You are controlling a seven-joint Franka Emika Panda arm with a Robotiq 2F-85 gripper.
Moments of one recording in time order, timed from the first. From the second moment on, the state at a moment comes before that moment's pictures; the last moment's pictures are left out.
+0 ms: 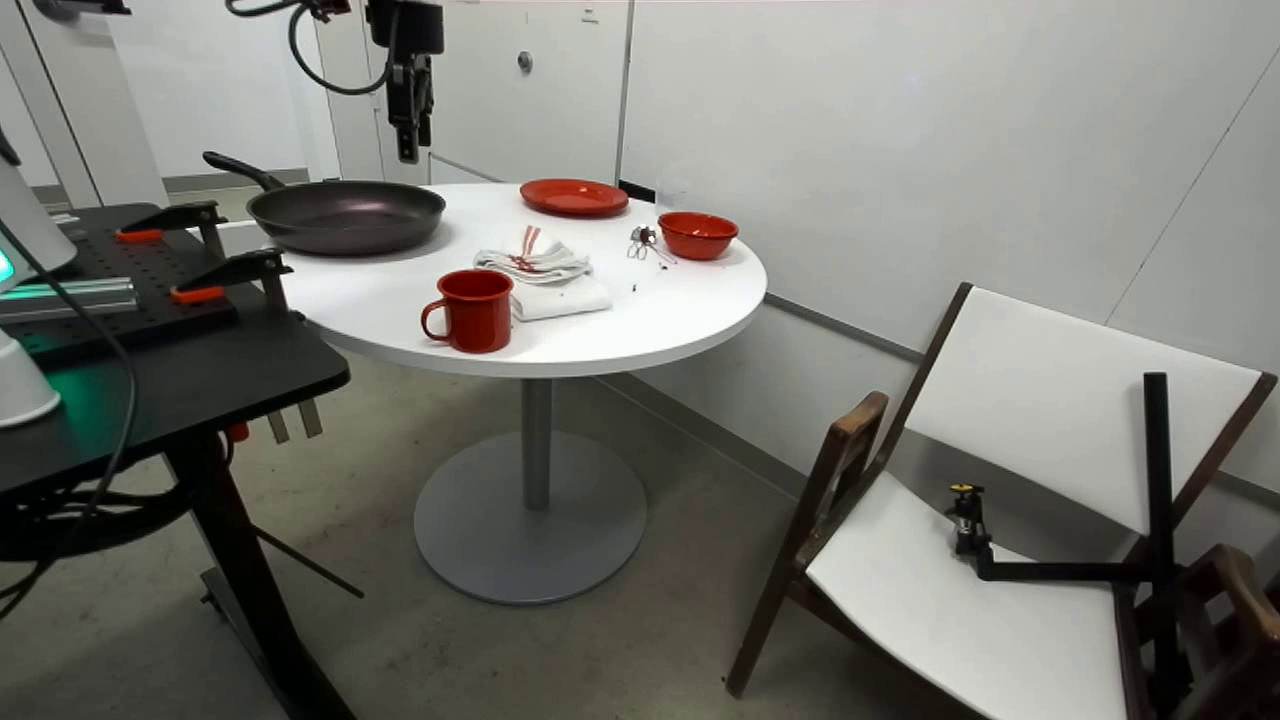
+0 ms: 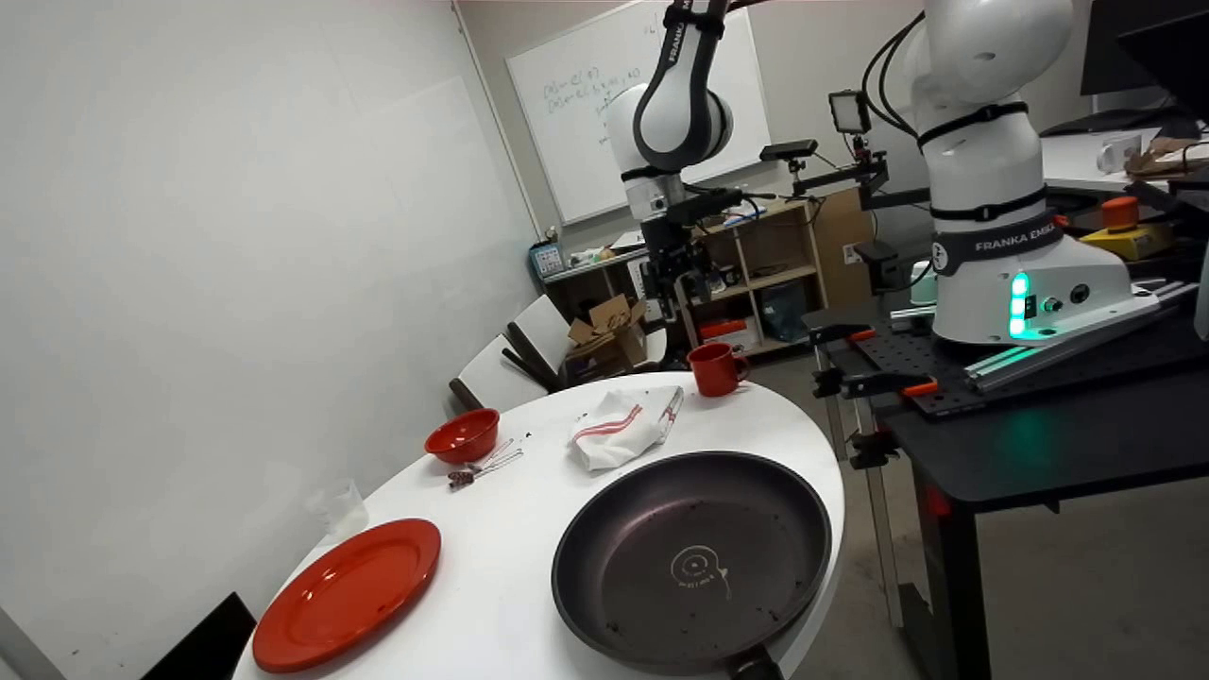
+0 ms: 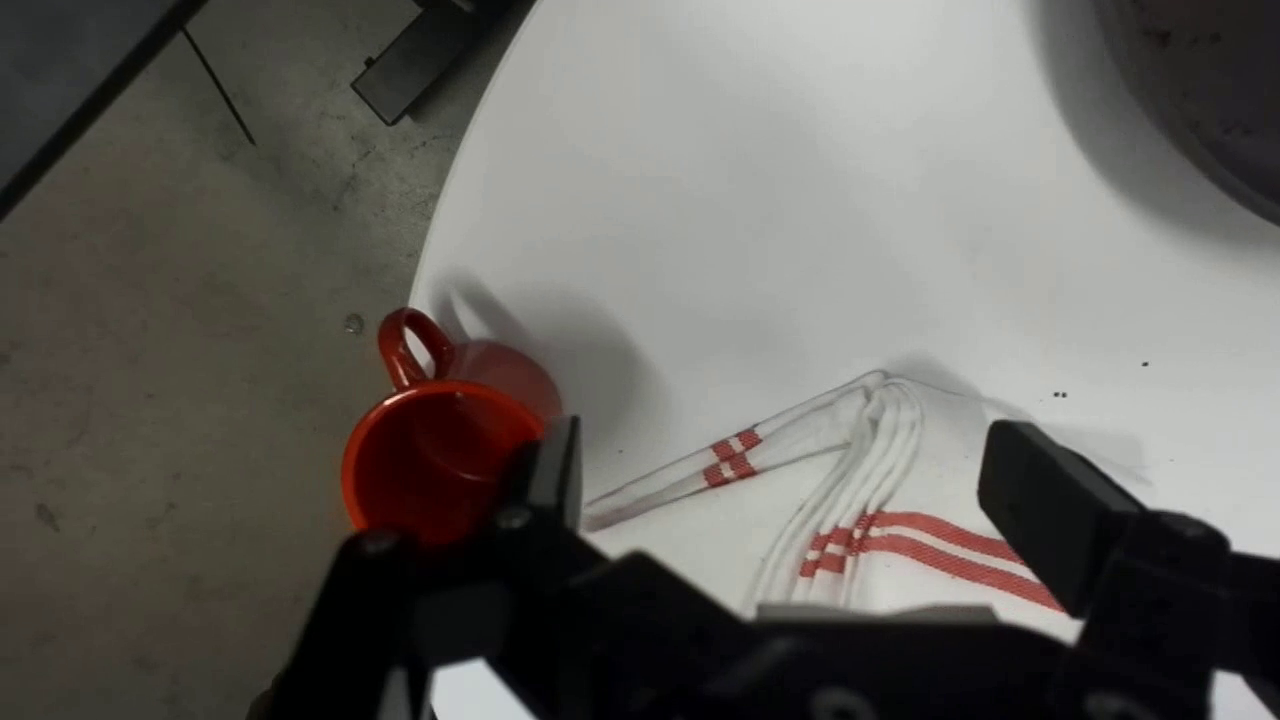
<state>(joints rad) -0.20 -0.07 -0.12 -2.68 0.05 2.61 0.35</state>
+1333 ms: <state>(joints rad) -0.22 0.29 -0.16 -2.47 0.14 2.73 0.06</state>
